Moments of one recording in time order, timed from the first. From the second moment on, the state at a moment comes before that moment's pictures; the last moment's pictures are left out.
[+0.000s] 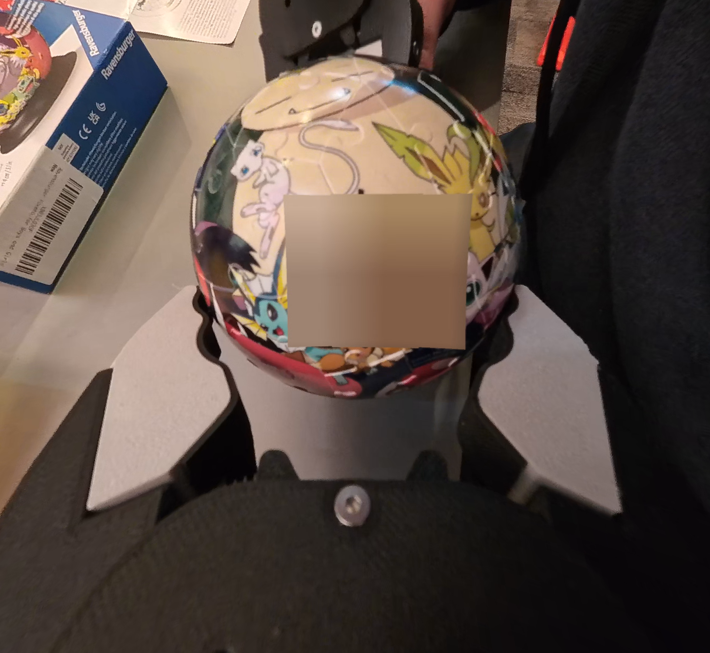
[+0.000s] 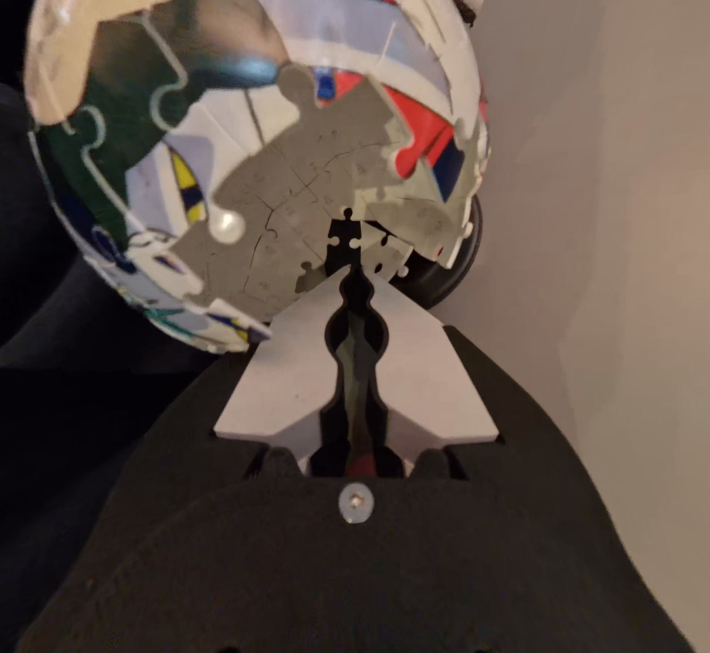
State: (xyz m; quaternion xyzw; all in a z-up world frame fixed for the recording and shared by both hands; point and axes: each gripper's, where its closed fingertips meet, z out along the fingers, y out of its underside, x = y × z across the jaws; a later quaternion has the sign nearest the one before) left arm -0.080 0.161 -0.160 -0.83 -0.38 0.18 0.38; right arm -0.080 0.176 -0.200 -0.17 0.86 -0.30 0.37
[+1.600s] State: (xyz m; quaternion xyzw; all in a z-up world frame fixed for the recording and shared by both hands) left arm -0.080 0.164 -0.162 -0.84 -0.36 0.17 0.37; right arm -0.097 0.163 -0.200 -0.24 0.86 -0.36 0.27
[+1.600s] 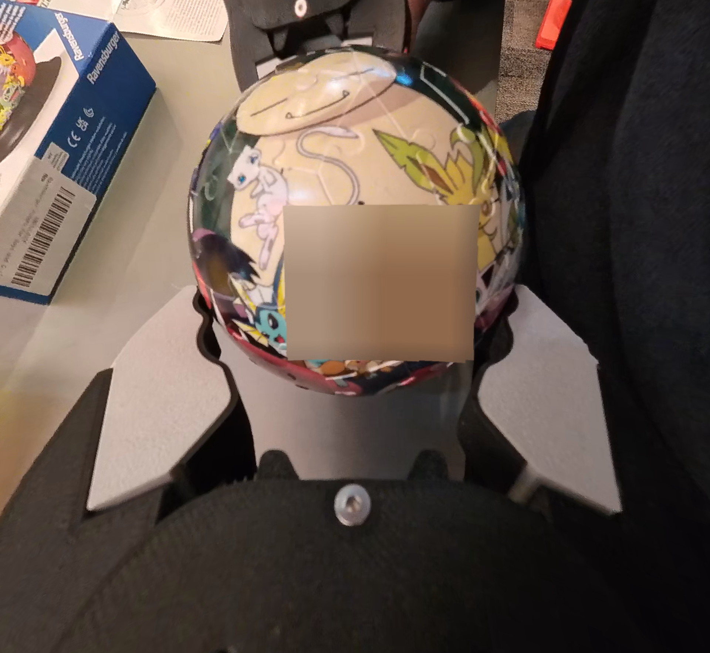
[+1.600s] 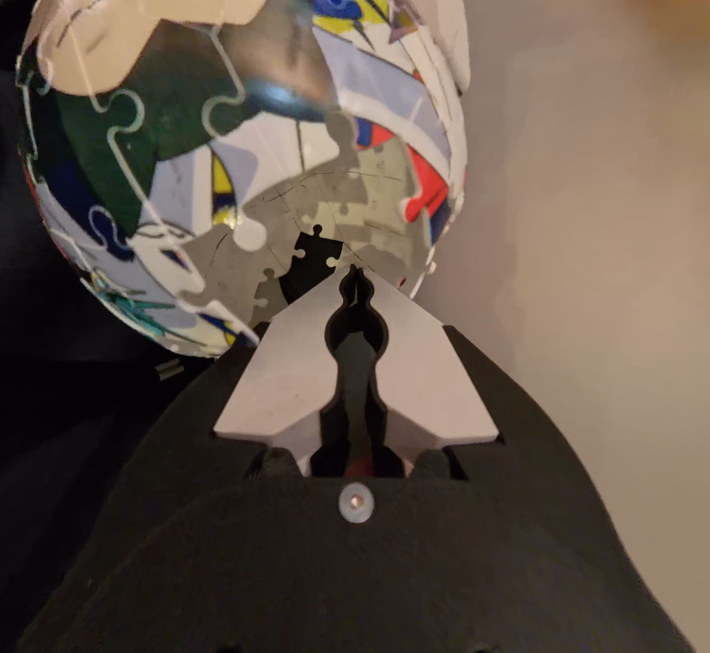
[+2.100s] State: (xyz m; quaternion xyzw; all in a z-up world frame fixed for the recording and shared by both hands) left arm -0.080 0.161 -0.164 -0.84 -0.37 0.17 0.37; right arm -0.092 0.160 -0.207 -0.23 0.87 -0.33 0.28
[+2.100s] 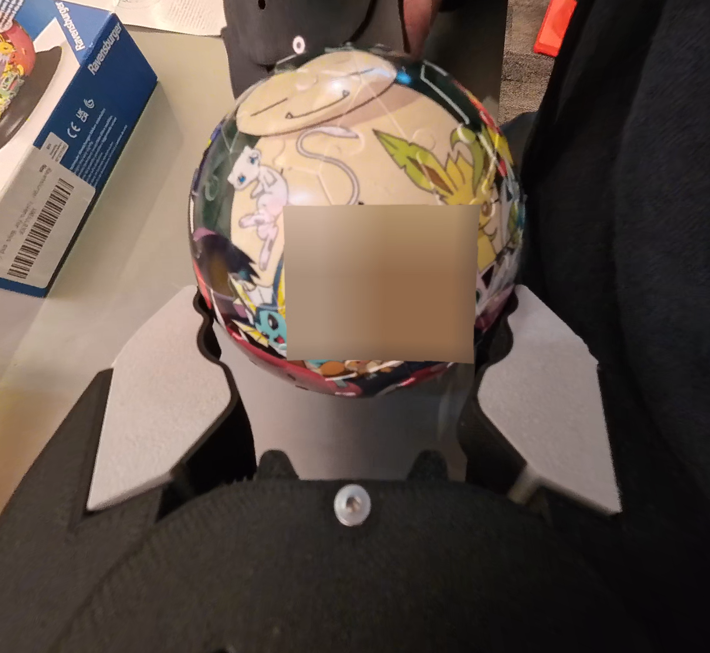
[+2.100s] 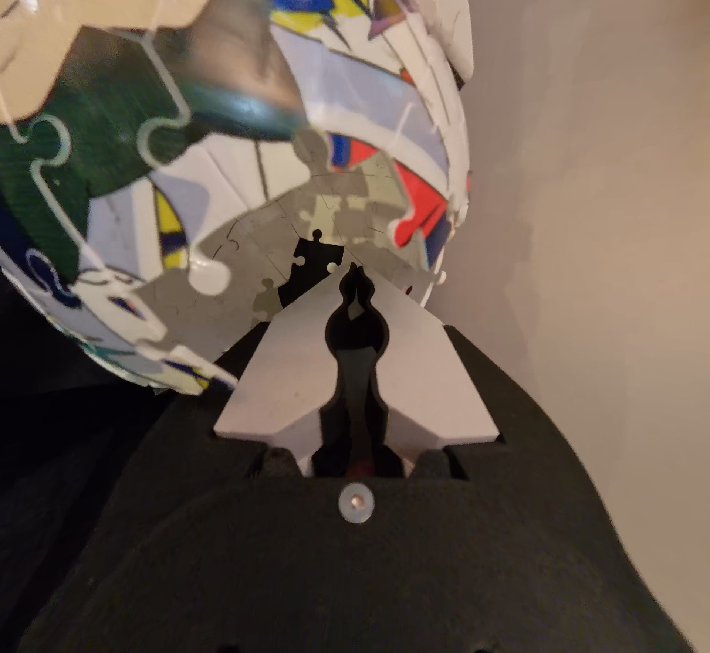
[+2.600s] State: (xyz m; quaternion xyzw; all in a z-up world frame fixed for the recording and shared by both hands) left arm -0.081 0.158 -0.165 -0.83 -0.37 0.17 0.37; right arm -0.138 0.174 -0.167 -0.18 0.85 -0.39 0.30
